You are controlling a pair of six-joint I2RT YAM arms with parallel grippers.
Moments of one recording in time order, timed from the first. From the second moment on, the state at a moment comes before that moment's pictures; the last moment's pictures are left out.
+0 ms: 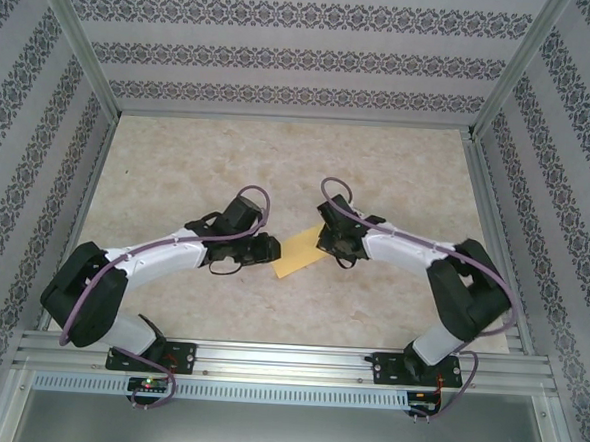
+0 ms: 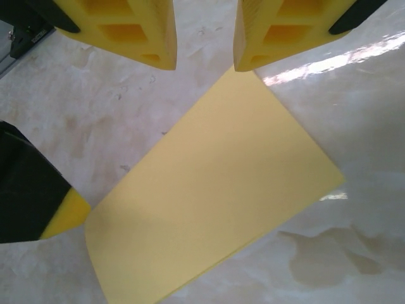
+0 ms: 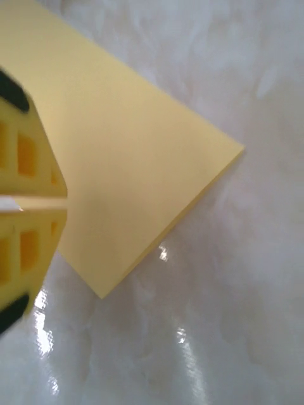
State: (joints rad) left arm -0.68 1.45 0.80 -0.28 0.31 -0.85; right arm 0.65 1.57 0.89 -0.41 0.11 0.94
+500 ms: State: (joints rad) left arm -0.87 1.58 0.78 -0.04 0.17 -1.05; right arm 0.63 1.40 0.67 -0.16 -0.15 0.83
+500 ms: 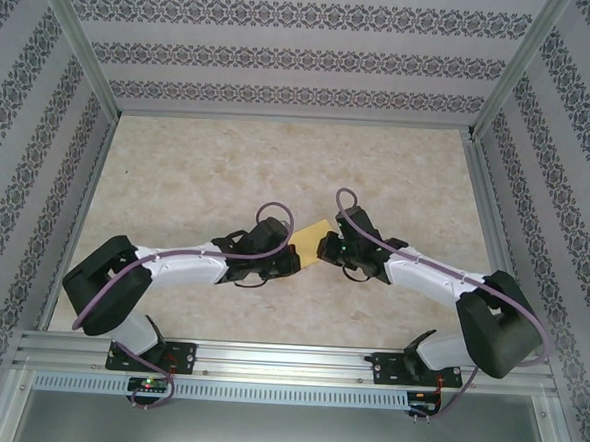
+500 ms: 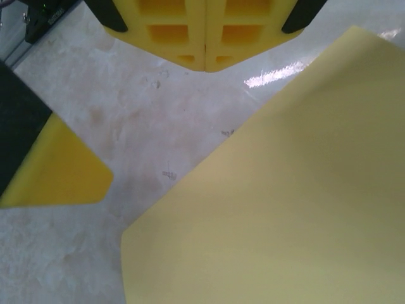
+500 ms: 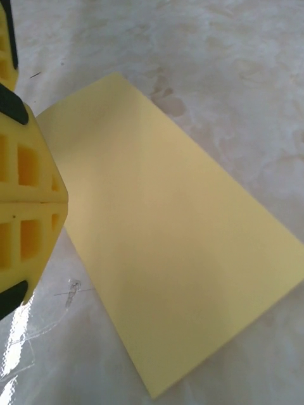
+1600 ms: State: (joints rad) left arm -0.87 1.73 0.78 0.05 0.09 -1.10; right arm 0.63 1.67 0.65 0.12 -0.30 0.84
